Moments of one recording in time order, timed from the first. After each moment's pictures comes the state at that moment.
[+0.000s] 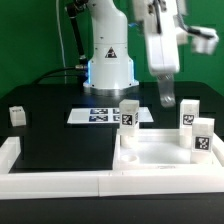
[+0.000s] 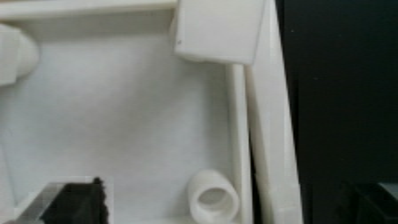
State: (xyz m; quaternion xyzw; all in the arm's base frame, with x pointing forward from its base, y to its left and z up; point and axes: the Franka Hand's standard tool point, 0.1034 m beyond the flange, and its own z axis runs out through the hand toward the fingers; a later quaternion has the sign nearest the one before) arm 0.594 0.036 0.134 -0.67 0.73 -0.03 0.12
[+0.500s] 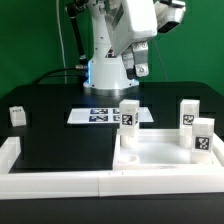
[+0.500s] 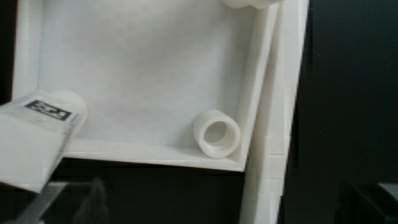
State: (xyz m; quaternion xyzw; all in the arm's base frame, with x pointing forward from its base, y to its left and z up) arm 0.570 0.009 0.150 -0.76 0.63 -0.05 0.13
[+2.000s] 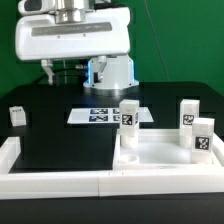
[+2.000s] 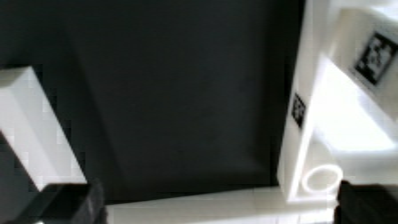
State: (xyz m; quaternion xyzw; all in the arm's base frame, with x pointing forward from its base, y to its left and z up) arm 0.476 -0.108 0.109 -0.99 -0.02 -0.12 0.00
